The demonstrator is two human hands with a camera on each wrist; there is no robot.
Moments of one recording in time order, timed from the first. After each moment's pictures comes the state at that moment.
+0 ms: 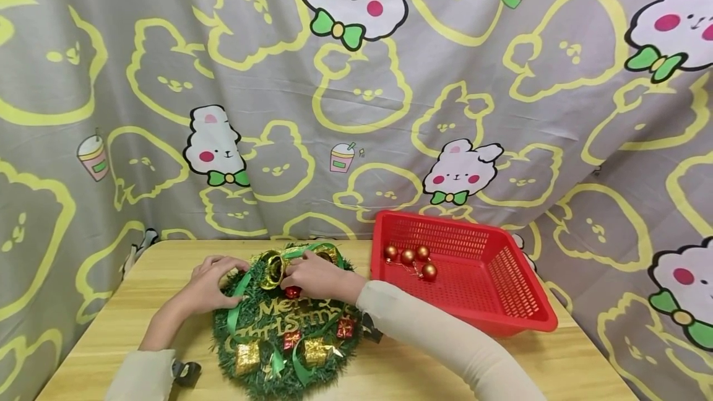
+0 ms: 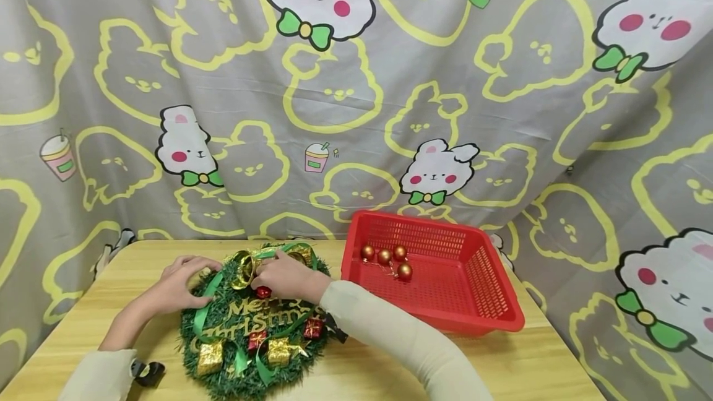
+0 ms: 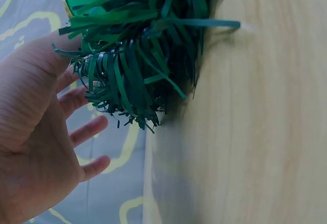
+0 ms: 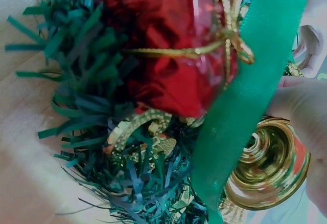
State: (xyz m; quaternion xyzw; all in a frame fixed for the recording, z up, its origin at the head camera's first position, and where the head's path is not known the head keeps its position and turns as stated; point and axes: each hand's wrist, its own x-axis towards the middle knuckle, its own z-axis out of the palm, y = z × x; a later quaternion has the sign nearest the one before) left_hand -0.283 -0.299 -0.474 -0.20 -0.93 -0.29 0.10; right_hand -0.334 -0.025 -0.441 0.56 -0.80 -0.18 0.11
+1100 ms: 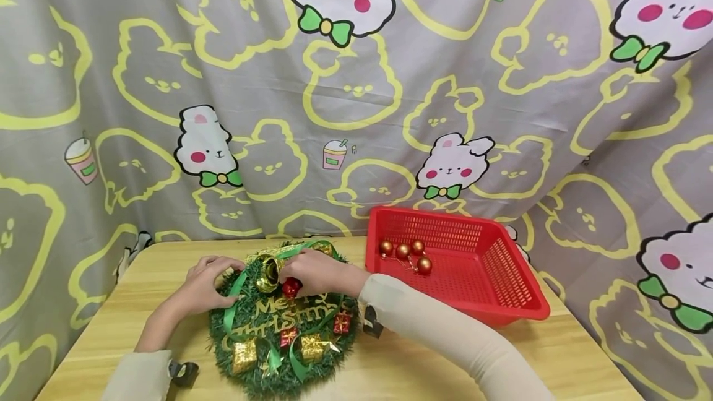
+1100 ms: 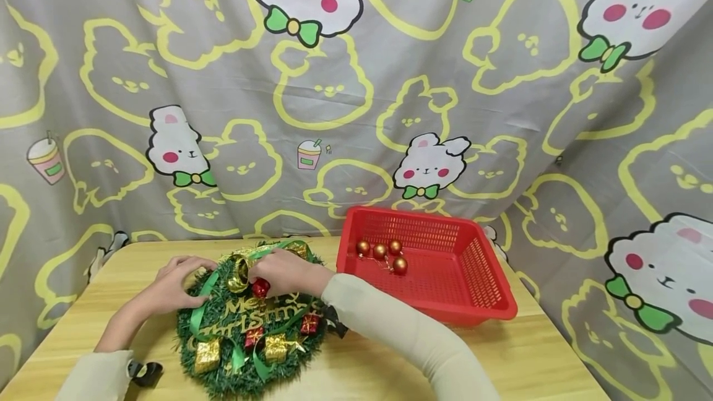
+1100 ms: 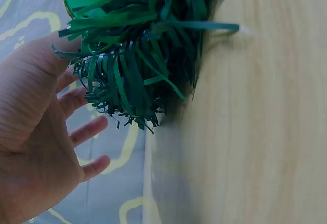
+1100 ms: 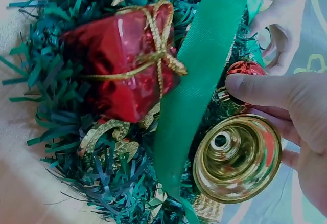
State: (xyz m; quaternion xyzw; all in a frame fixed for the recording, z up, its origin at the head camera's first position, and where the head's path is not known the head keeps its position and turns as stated) left_hand -0.285 -0.301 -0.475 -0.20 -0.93 -0.29 0.09; right_hand -0.326 -0.018 -0.416 0.56 -0.83 -0.07 0.03
